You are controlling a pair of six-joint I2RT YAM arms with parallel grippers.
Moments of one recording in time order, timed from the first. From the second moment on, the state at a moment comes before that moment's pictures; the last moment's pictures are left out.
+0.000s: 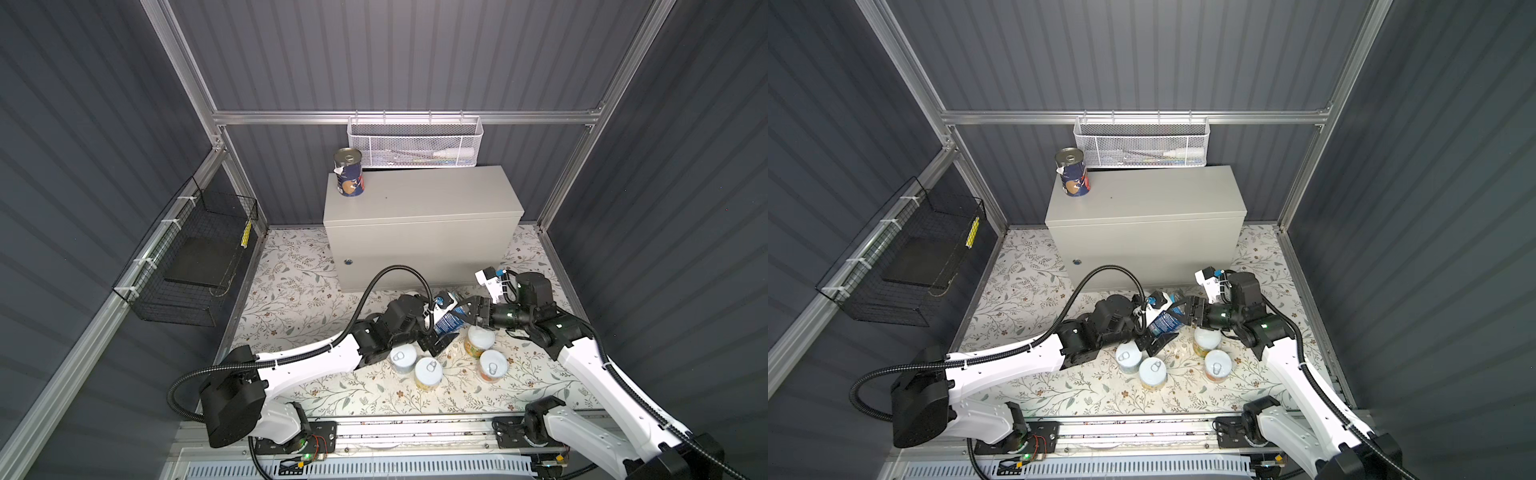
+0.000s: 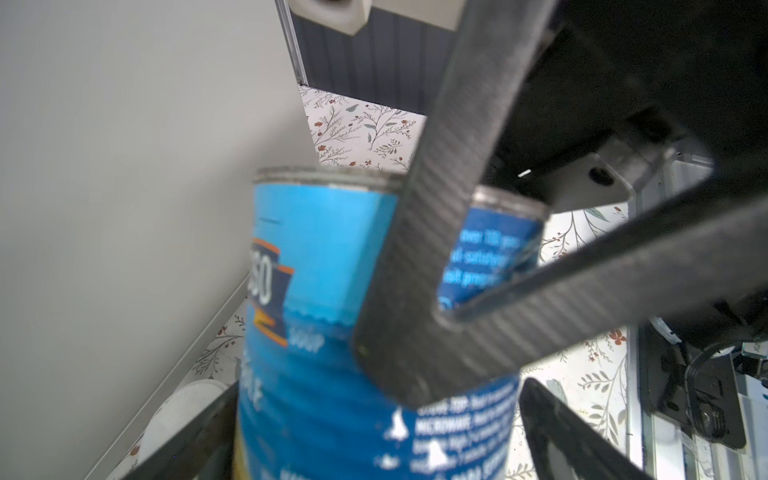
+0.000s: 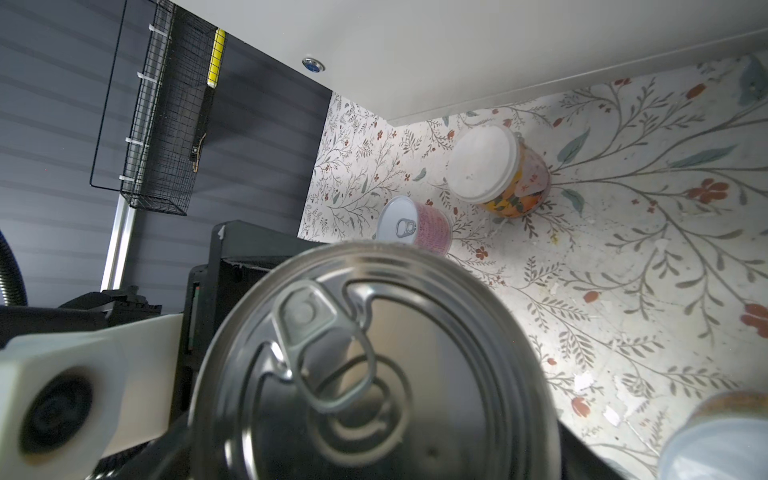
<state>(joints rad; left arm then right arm) -1.06 1.42 0.93 0.04 0.04 0.08 0.30 0.96 0.76 -0.41 -0.78 0.60</state>
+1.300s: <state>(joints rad) -1.01 1.50 0.98 0.03 0.10 0.02 0.29 0.96 0.76 -0.39 -0.71 0.59</state>
